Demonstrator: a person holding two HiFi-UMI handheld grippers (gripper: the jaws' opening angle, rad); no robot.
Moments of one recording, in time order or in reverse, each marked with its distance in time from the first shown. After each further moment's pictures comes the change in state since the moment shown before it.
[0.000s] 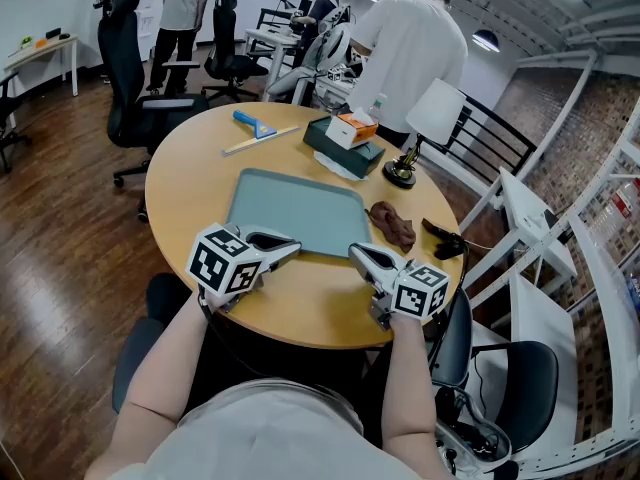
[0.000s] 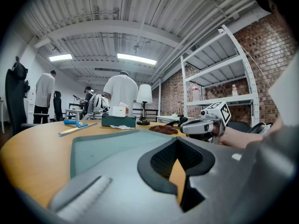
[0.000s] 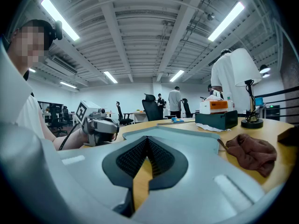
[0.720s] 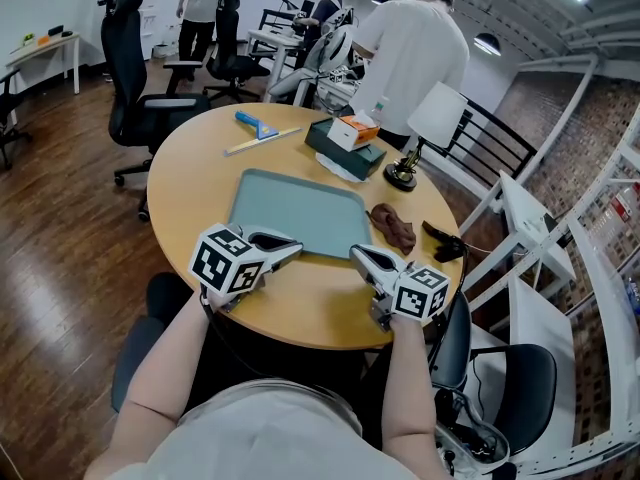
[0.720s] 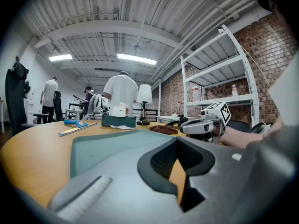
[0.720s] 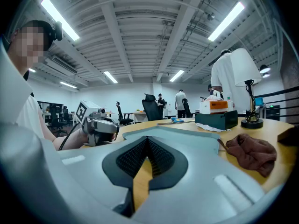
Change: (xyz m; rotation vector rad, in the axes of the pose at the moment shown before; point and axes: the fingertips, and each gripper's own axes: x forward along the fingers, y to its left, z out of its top) left arm -0.001 -0.001 0.001 0.001 0.001 0.000; right arm -0.001 0.001 0.001 0.000 -0.001 0.000
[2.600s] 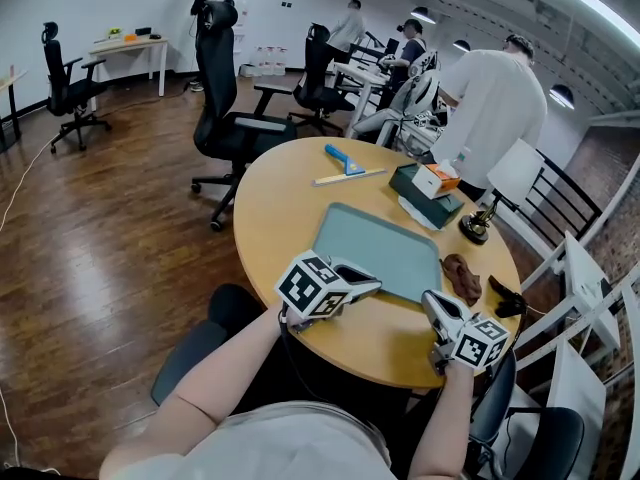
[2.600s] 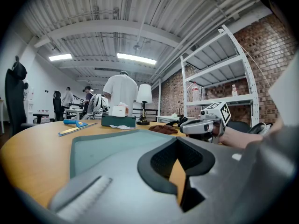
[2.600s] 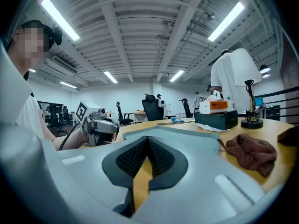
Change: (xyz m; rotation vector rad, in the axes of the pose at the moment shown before) left arm 0.007 -0.003 -0.002 0.010 0.019 0.014; right arm -0.005 0.001 0.003 0.008 -0.010 0.008
